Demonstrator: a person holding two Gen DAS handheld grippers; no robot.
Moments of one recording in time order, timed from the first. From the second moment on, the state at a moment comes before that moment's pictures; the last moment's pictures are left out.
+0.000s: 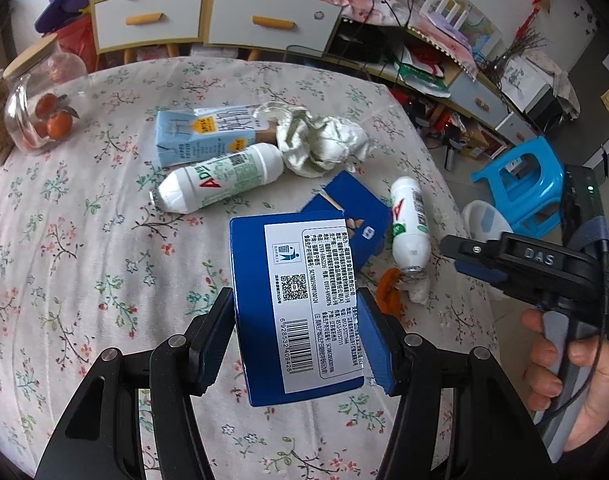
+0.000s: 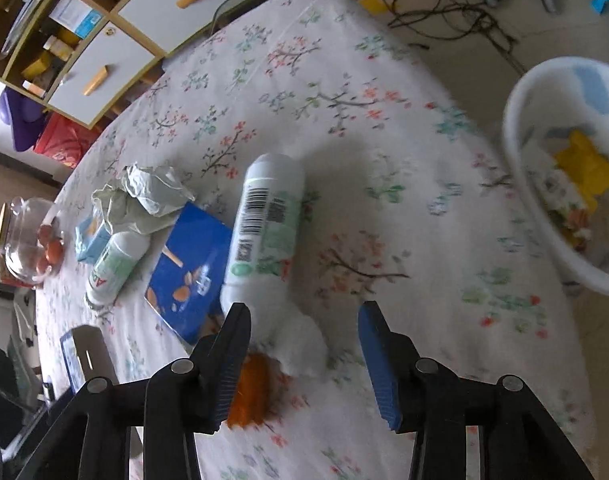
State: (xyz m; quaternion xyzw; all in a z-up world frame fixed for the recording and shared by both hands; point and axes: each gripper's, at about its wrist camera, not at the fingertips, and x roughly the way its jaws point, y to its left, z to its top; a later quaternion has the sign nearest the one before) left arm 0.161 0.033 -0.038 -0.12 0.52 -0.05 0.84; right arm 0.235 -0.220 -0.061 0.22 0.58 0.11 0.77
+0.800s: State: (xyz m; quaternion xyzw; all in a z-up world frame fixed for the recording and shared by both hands) left arm 0.157 0.029 -0.033 -0.12 0.51 -0.05 0.85; right arm 0.228 -0.270 -0.038 0.23 0.54 0.05 0.81
